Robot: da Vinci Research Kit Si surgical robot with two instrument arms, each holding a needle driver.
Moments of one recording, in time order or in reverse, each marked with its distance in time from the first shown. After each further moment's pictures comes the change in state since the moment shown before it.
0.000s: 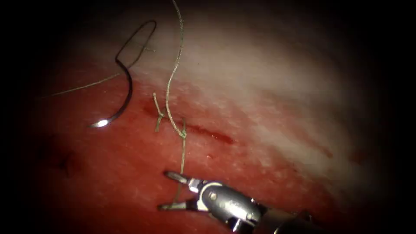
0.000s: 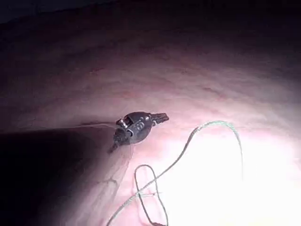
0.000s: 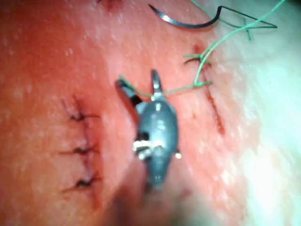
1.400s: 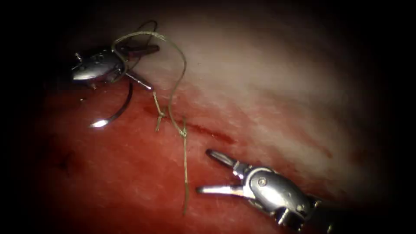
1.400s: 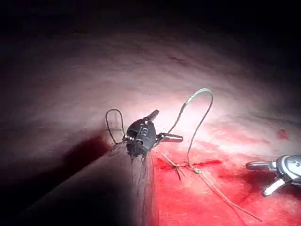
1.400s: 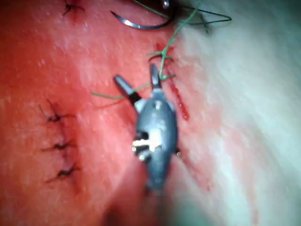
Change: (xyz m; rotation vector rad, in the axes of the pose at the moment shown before) right arm 0.005 0.004 -0.007 -0.021 0.013 0.072; left arm 0.010 0.020 -0.010 -0.064 0.121 -0.494
